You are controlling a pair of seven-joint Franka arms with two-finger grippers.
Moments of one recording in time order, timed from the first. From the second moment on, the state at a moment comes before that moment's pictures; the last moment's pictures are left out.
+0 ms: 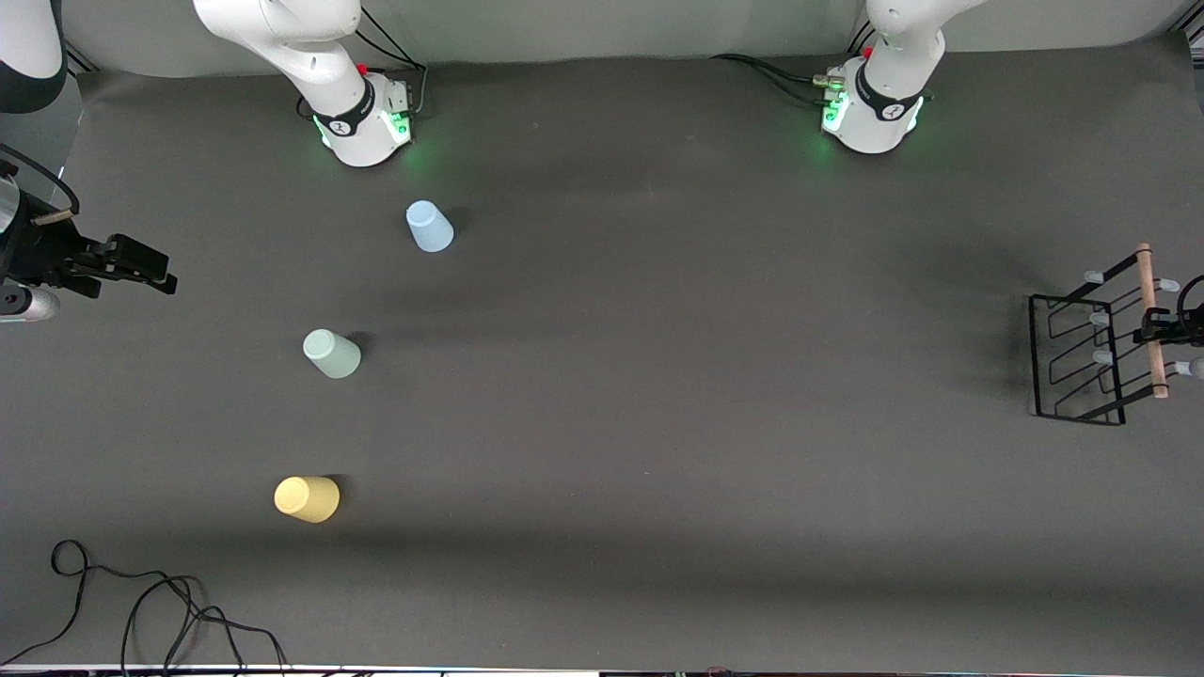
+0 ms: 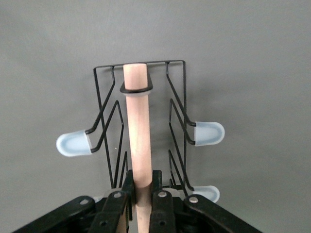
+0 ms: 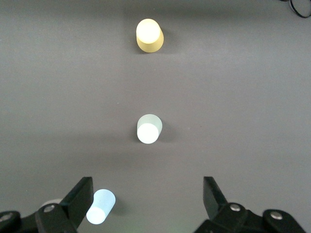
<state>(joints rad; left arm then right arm) 0.46 0.32 -0.03 -1.77 0.07 1.97 0.66 -0.03 -0.01 -0.01 -1.66 0.00 1.61 -0.05</state>
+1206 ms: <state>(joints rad) -0.24 0.29 -0.05 -1.42 -0.10 1.62 -0.14 -0.03 -0.01 -0.01 -1.66 0.00 1.61 -0.05</state>
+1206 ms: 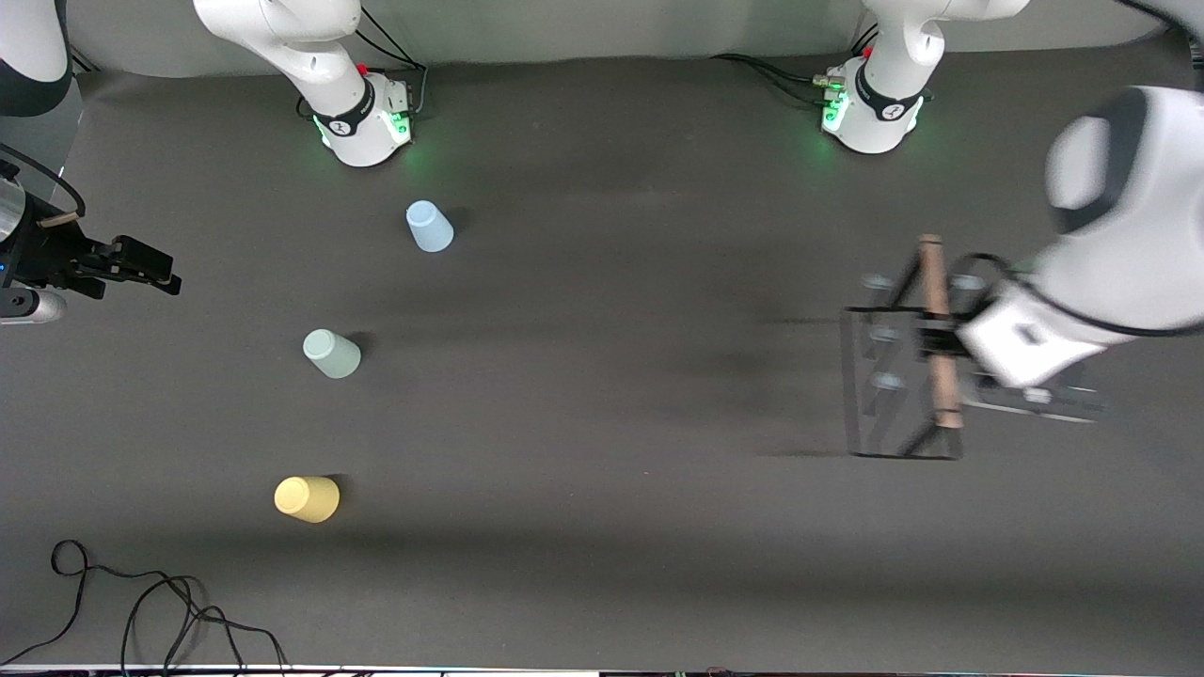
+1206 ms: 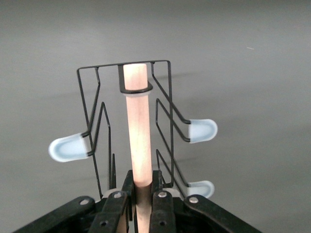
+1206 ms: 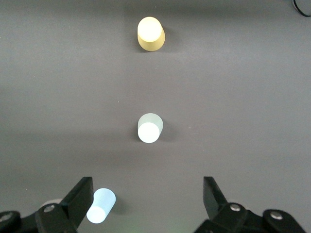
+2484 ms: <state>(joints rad) -0.85 0.71 -0.06 -1.23 -0.20 1.98 -0.81 0.04 -0.26 -0.06 -2.07 0.00 1.77 -0.02</state>
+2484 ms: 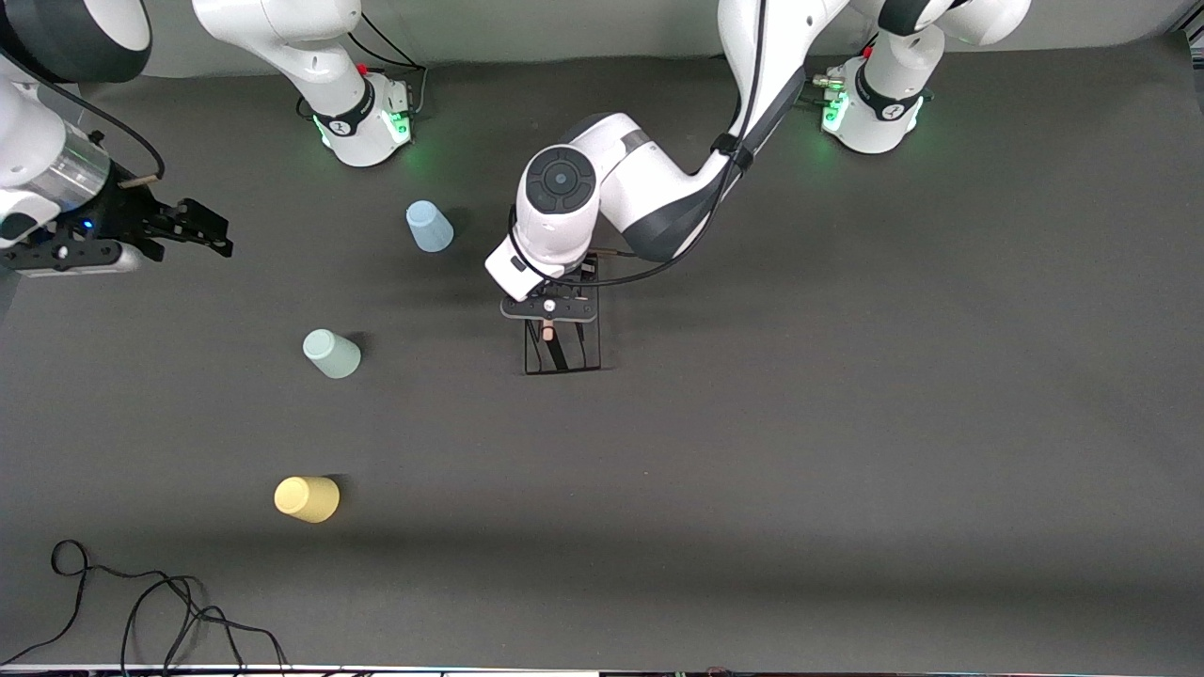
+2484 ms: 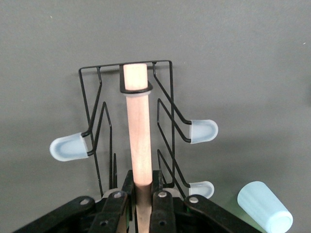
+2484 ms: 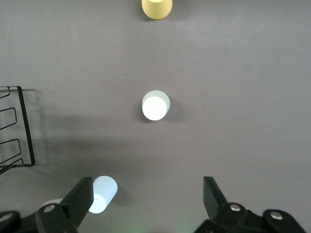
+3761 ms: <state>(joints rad) -0.39 0.29 -0.02 -1.14 -0.01 1.22 -0.39 0.07 0.18 -0.06 -2.54 0.00 2.80 -0.02</state>
